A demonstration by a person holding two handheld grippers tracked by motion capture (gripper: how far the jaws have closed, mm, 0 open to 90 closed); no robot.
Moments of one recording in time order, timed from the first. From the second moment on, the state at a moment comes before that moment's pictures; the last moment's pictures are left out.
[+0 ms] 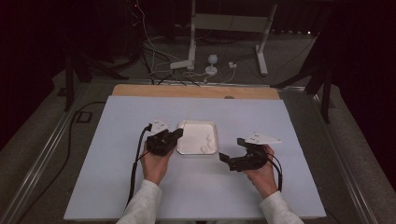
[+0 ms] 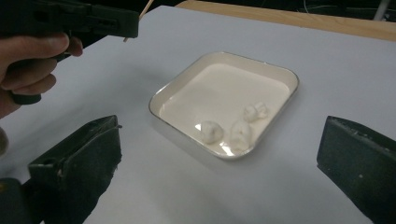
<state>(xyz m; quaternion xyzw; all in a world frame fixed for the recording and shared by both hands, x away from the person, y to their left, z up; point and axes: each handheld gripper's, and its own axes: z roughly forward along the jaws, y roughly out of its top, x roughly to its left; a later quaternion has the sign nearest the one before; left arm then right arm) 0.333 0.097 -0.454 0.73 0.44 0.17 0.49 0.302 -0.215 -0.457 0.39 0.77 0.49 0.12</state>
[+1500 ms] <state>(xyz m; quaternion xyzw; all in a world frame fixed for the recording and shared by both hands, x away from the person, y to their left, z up) 0.343 0.063 -0.517 0.74 0.52 0.15 0.40 0.286 -0.246 -0.456 0.40 0.75 0.51 0.15</state>
